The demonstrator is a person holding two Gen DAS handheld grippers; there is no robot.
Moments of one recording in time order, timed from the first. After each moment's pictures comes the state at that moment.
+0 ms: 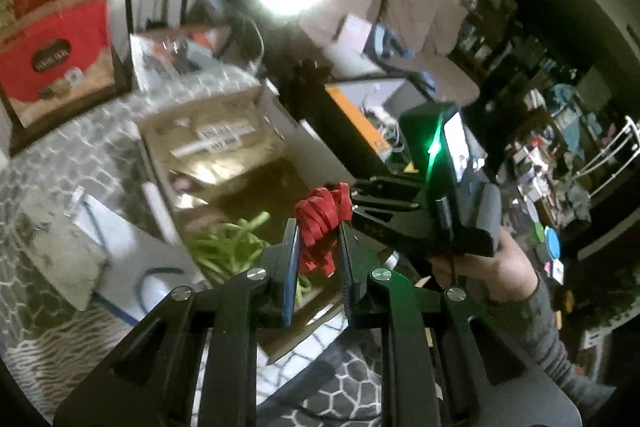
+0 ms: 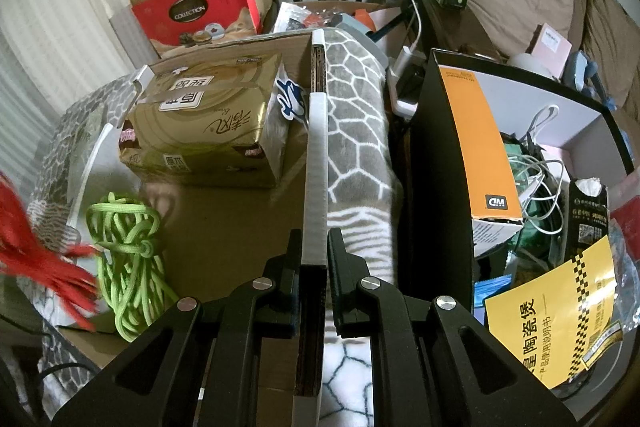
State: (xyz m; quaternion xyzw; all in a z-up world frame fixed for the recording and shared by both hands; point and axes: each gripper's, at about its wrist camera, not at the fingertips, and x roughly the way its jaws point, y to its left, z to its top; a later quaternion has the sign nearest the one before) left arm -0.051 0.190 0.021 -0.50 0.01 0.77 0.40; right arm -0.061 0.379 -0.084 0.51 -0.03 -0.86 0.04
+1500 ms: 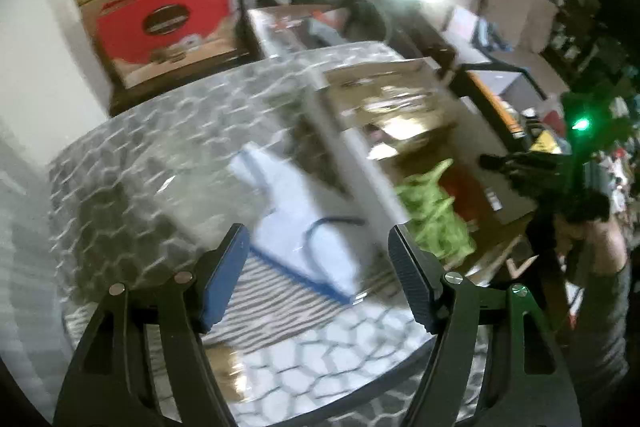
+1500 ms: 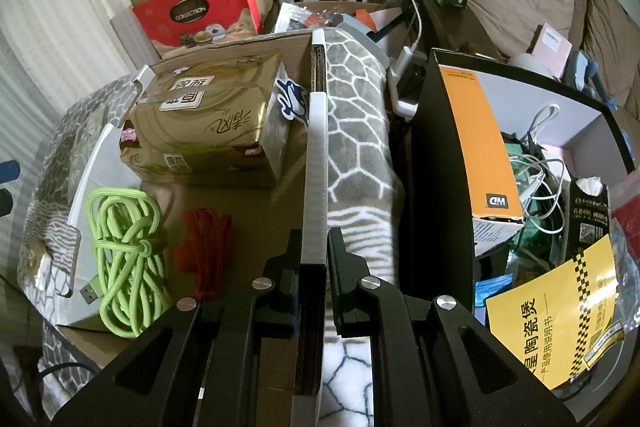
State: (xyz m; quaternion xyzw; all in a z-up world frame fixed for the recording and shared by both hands) left arm -0.073 0.075 0.000 -0.52 0.07 0.82 0.23; right arm -0.061 0.379 -0.082 0.51 -0.03 -0.86 0.04
